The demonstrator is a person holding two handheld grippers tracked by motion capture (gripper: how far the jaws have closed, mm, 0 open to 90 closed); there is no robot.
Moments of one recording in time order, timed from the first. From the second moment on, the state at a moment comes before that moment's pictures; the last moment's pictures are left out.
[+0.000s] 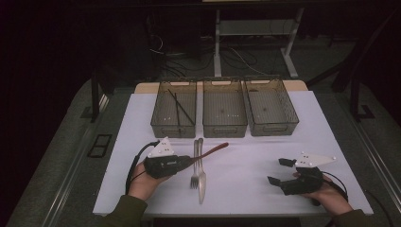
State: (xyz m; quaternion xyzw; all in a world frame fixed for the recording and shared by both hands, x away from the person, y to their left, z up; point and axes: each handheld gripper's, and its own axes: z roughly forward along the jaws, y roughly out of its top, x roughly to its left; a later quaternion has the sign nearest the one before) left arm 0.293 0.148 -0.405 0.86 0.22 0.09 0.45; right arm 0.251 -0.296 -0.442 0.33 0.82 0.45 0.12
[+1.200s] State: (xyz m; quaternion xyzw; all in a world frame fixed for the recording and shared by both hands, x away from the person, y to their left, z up) left arm 0.388 0.083 -0.357 0.85 0.28 0.14 0.43; right arm 0.251 -0.297 -0.442 0.34 0.81 0.46 0.12
